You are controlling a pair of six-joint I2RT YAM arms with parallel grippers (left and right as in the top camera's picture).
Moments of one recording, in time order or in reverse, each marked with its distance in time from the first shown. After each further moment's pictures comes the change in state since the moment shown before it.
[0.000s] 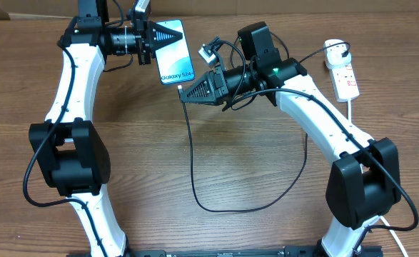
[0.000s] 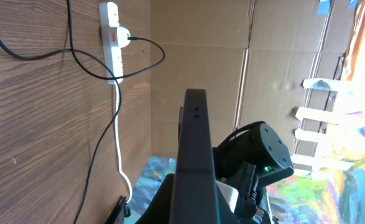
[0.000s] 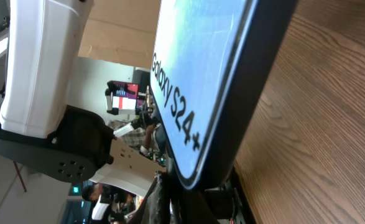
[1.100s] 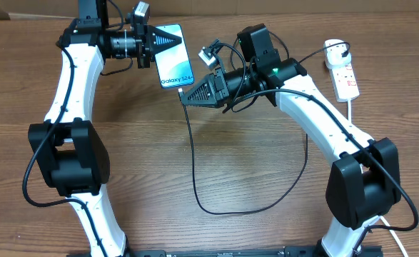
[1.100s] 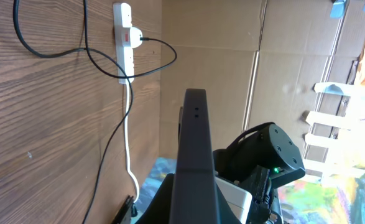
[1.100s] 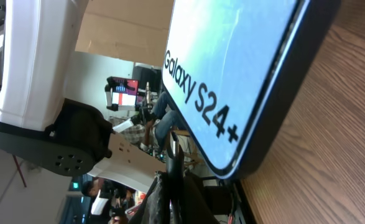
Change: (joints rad) left arm 0.005 0.000 0.000 -0.093 -0.037 0.083; right arm 0.003 0.000 0.000 -0.045 -0.009 -0.052
